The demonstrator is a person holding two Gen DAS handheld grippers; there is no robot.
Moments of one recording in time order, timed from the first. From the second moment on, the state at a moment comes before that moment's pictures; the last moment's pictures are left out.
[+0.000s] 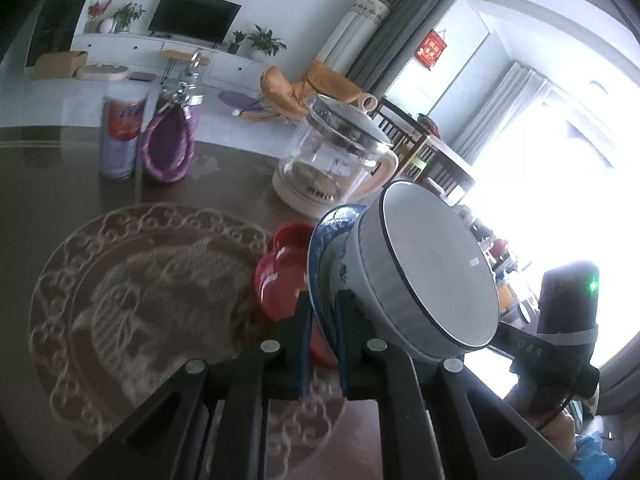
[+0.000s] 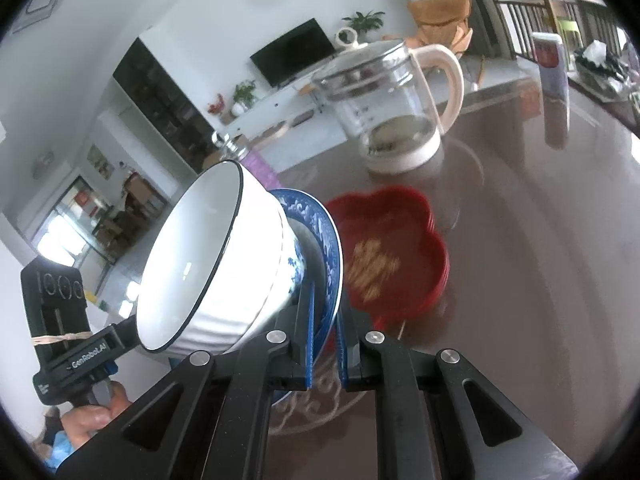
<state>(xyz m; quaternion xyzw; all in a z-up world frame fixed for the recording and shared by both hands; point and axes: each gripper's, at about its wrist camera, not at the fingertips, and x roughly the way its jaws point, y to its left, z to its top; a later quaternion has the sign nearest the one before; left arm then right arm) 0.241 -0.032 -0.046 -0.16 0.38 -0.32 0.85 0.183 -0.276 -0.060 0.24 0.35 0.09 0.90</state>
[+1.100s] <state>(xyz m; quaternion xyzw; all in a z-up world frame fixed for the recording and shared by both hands) 0.236 -0.041 -0.103 -0.08 0.43 -0.25 0.86 0.168 -0.309 -0.081 0.15 0.34 -0.02 0.93</state>
